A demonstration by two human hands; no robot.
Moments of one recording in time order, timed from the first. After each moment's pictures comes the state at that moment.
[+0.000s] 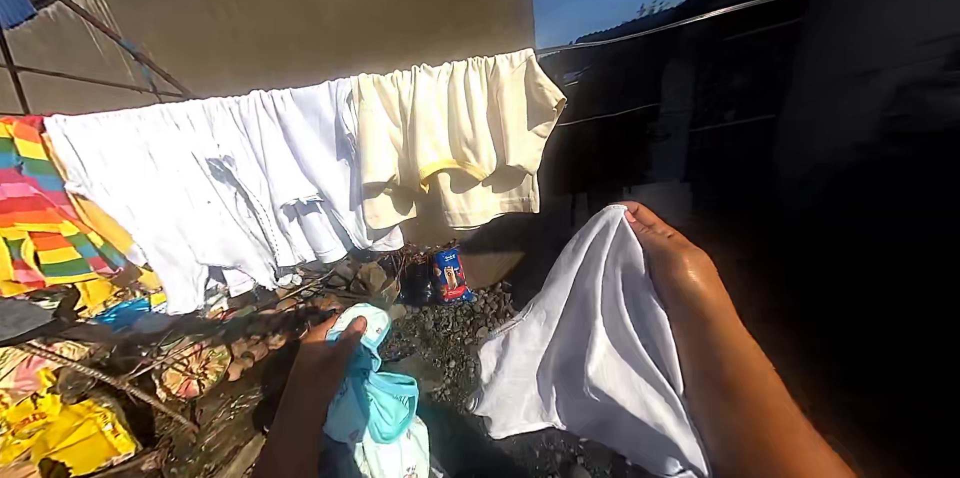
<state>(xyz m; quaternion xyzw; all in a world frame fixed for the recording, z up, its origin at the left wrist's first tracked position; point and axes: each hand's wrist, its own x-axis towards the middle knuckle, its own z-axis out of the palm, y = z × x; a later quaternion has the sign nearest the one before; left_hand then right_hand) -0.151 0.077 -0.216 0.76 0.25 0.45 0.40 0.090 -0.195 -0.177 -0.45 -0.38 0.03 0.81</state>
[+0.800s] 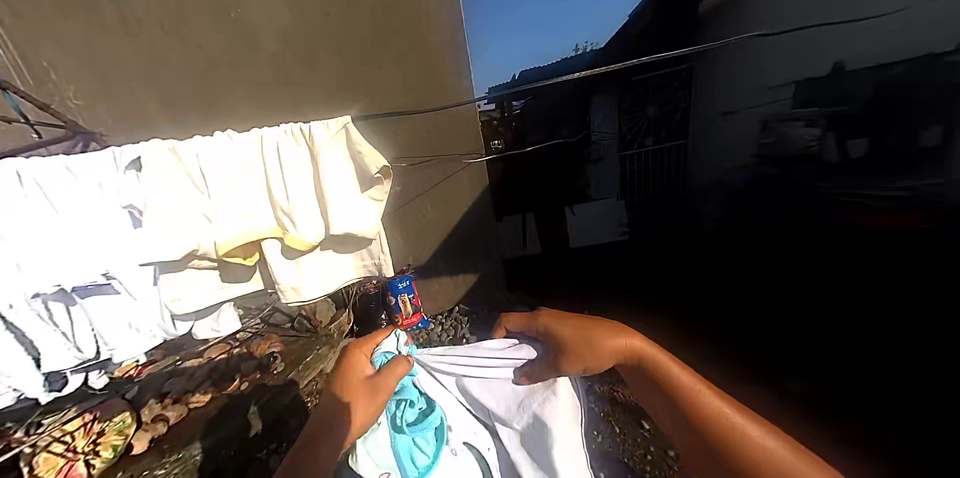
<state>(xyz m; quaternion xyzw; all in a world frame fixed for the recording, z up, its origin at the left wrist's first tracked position) 0.021 -0.076 -0.200 0.87 0.10 0.34 0.35 0.243 -0.293 -0.198 -0.62 -0.70 0.17 0.31</state>
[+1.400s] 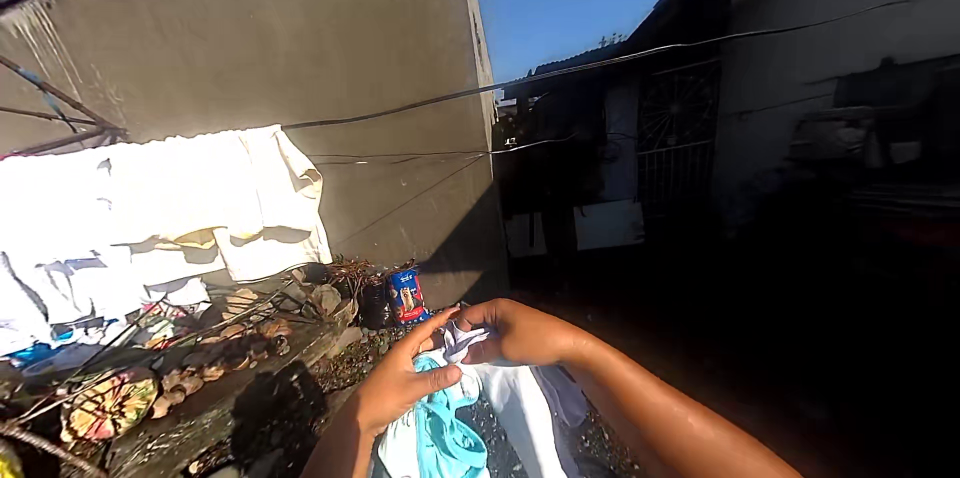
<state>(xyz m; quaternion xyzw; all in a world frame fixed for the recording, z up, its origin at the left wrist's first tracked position) 0.098 -0.180 -0.240 0.83 -0.06 0.20 0.52 0.269 -0.344 -0.207 -0.56 -0.70 0.18 0.40</state>
